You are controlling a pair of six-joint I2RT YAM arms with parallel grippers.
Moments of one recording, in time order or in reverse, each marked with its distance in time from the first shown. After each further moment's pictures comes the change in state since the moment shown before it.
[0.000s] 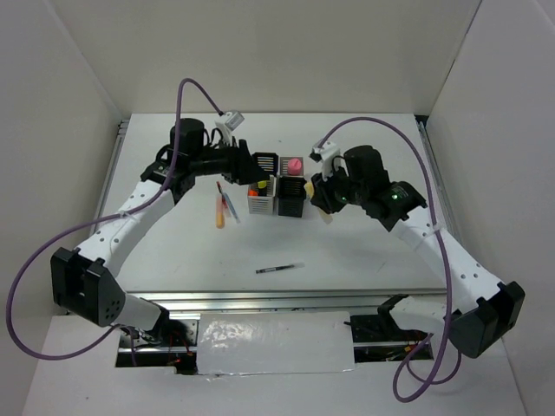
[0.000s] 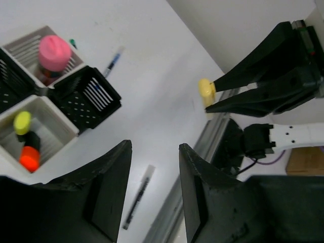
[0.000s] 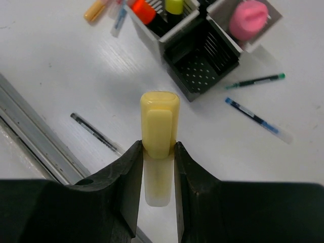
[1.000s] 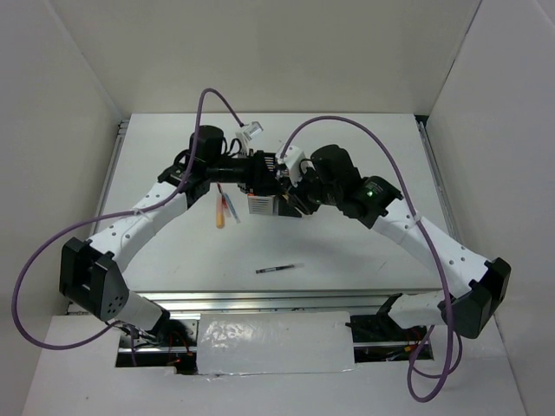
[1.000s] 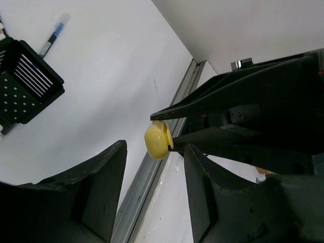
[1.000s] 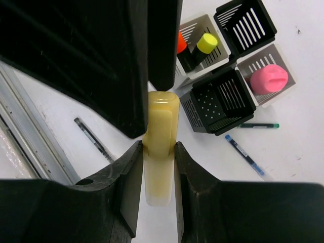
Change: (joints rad) left arm -0.111 0.051 -0.017 0.043 0.079 -0.133; right arm 0.247 0.133 0.135 0.011 0.108 -0.137
